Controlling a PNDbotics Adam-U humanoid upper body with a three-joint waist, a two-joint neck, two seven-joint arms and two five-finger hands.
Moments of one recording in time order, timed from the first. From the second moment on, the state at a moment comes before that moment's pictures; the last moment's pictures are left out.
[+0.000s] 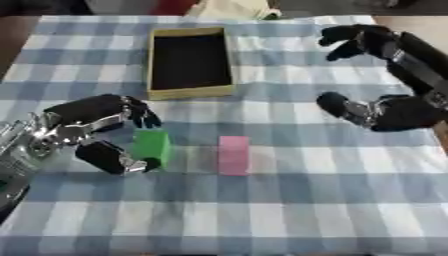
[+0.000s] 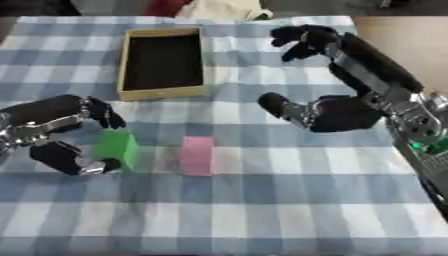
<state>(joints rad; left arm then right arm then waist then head) -0.57 0.66 -0.44 -1.66 -0.55 -0.06 -0.53 -0.44 -0.67 0.25 -1.98 0.27 0.04 0.25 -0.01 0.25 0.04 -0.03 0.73</state>
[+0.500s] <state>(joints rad) -0.57 0.66 -0.45 -1.66 -0.57 -0.08 -0.56 -0.44 -0.67 0.25 -1.98 0.27 0.04 0.25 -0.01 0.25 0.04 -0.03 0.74</state>
